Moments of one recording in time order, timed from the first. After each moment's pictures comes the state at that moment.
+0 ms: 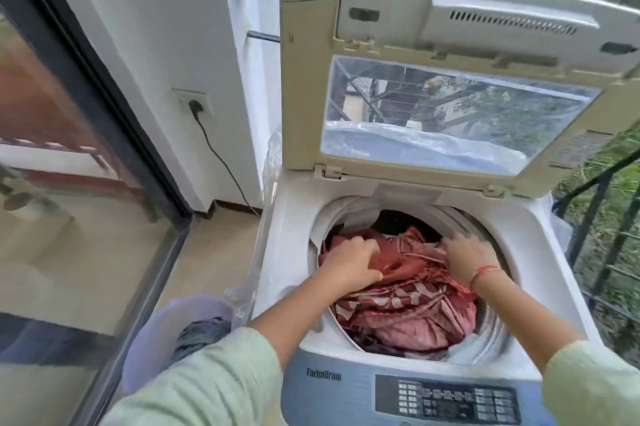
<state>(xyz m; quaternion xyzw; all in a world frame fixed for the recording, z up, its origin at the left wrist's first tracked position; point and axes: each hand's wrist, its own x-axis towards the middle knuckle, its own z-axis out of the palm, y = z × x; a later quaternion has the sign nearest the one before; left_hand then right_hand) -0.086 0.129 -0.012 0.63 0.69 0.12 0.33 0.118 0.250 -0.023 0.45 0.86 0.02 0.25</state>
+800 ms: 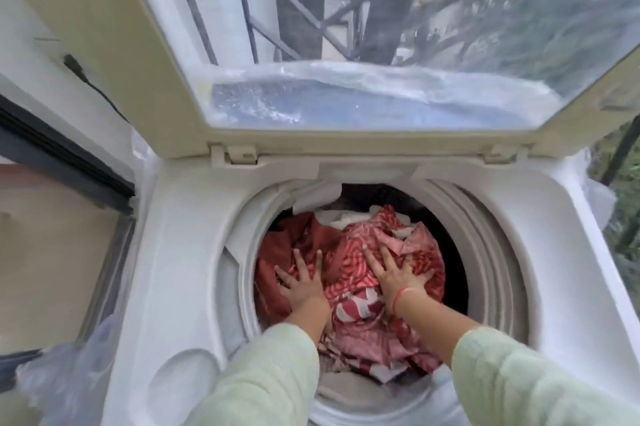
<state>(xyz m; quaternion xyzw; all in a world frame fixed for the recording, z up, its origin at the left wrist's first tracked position) -0.030 0.193 -0.242 0.42 0.80 -0.23 0.37 0.110 0.264 -0.196 0.50 0.75 -0.18 0.39</state>
